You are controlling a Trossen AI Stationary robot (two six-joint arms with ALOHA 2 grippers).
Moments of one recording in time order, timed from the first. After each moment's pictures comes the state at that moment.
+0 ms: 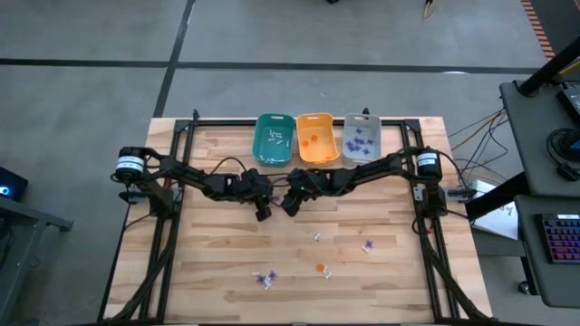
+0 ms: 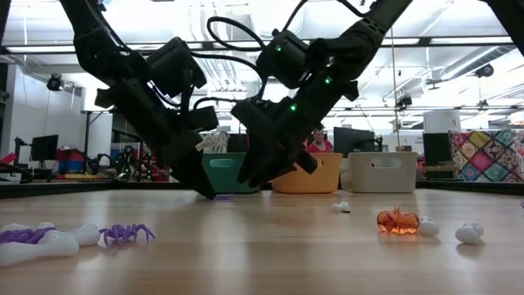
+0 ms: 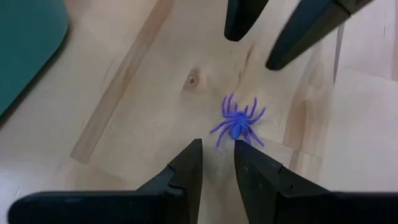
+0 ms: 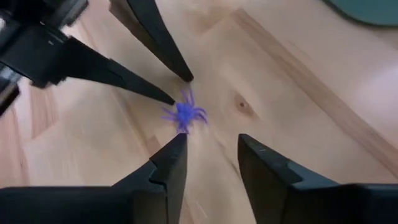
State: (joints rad) left arm 0.07 1.67 0.62 0.18 -0.17 -0.22; right arm -0.09 2.00 1.17 0.03 0.07 0.54
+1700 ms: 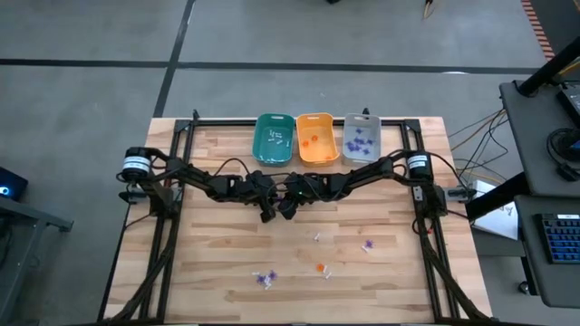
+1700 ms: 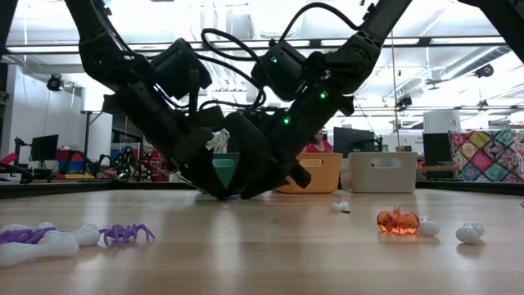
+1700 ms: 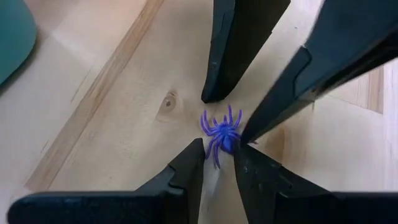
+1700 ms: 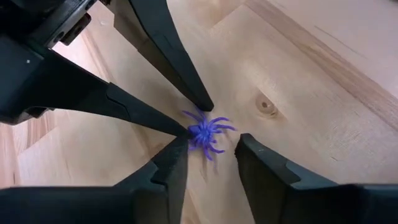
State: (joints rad) left arm 0.06 1.74 0.63 0.26 -0.13 -0.27; right arm -0.07 2.09 1.17 0.14 0.07 0.58
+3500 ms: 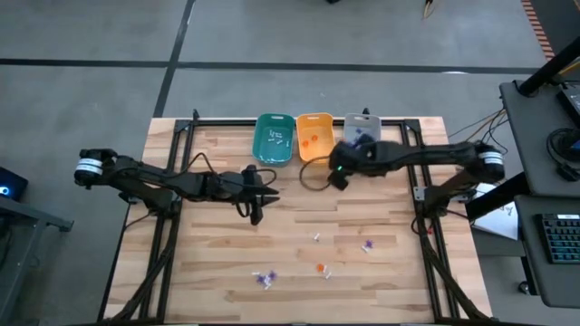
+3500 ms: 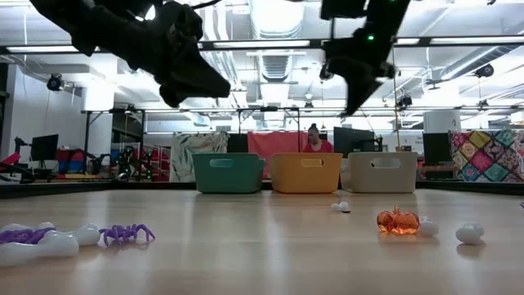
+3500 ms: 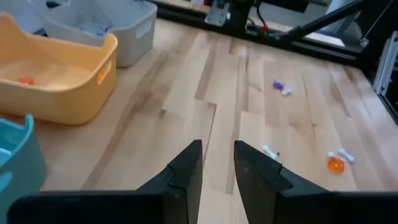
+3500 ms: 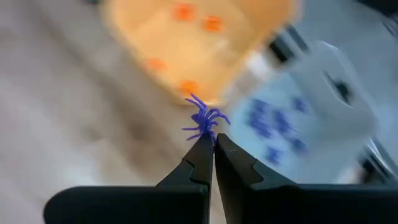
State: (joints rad) left arm -0.05 1.29 0.61 0.25 -0.15 -0.26; right arm -0.15 1.48 1.19 -0.91 0.48 0.41
